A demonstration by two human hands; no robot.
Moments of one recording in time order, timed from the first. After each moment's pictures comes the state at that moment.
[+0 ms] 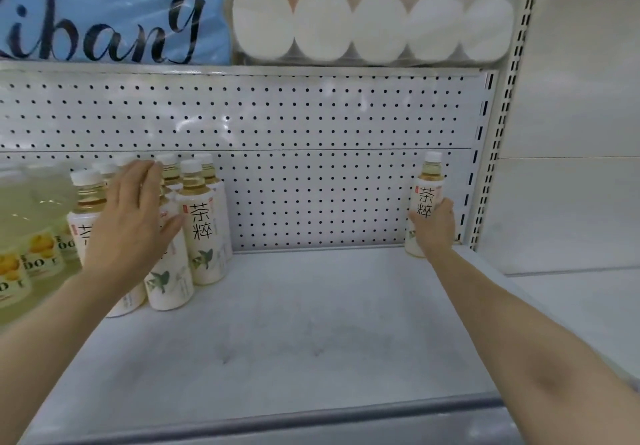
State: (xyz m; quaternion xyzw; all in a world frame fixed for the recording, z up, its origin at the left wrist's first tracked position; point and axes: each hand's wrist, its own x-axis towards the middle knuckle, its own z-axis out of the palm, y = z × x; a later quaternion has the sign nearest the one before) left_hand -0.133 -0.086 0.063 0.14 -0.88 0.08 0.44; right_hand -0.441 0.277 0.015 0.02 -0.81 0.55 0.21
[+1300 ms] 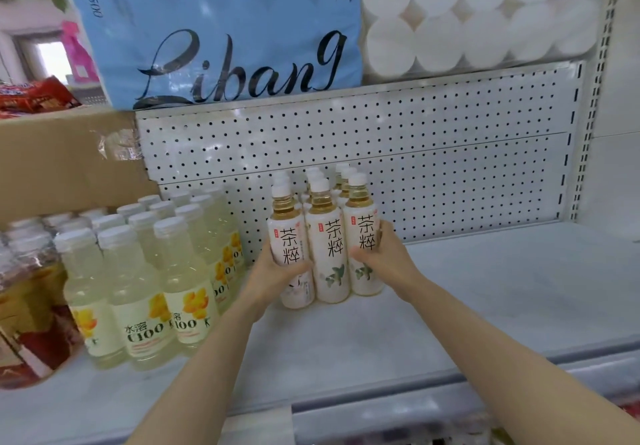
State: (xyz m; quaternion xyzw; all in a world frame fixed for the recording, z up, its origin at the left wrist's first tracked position) left_hand -0.080 -0.205 0.011 0.07 -0.79 -0.57 0.21; right_hand -0.168 0.006 0.019 0.23 -0.75 0.62 0.02
